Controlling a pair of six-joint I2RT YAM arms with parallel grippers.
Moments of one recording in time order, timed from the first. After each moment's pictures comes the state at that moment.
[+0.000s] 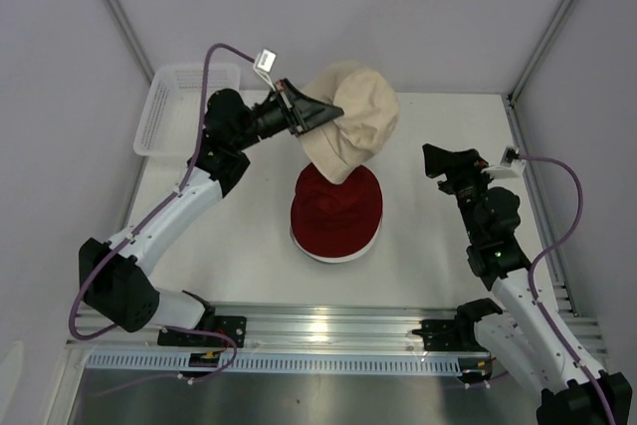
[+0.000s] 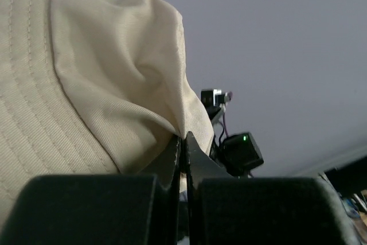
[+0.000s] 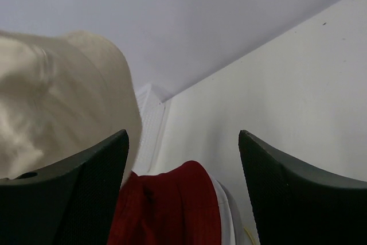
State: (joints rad) left arm -0.47 1.38 1.28 0.31 0.60 -1.04; right arm 0.29 0.75 0.55 0.29 0.10 0.81
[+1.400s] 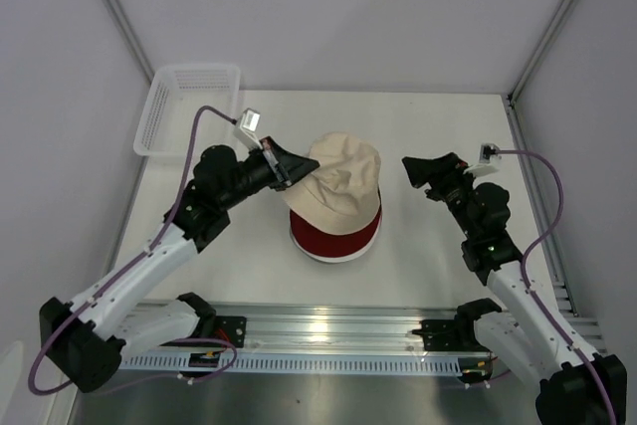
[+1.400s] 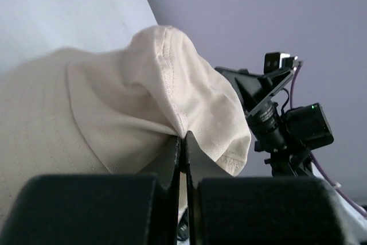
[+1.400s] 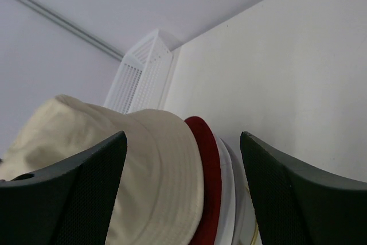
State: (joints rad) left arm -0.59 1.05 0.88 0.07 0.29 -0.90; right arm 0.28 0.78 0.51 0.29 -0.07 0.81
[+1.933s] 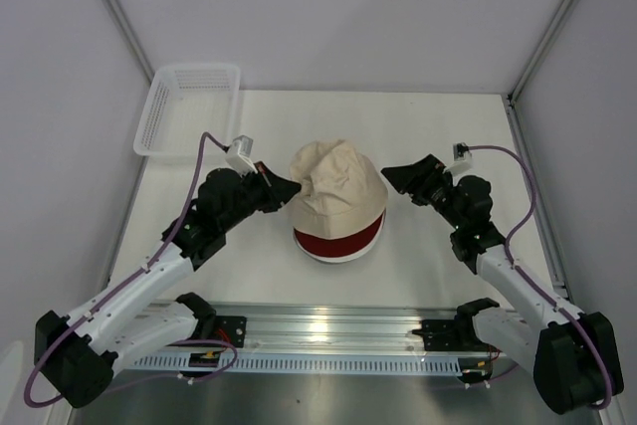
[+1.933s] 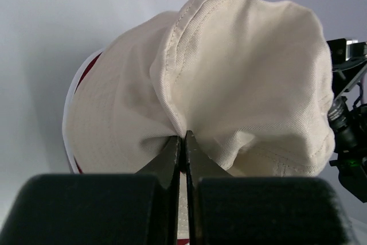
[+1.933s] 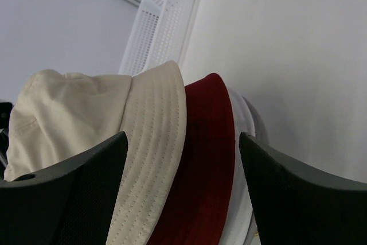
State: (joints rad) left arm -0.61 0.91 0.72 -0.07 0.05 -0.80; right arm 0.30 0.98 0.48 0.41 -0.29 0.90
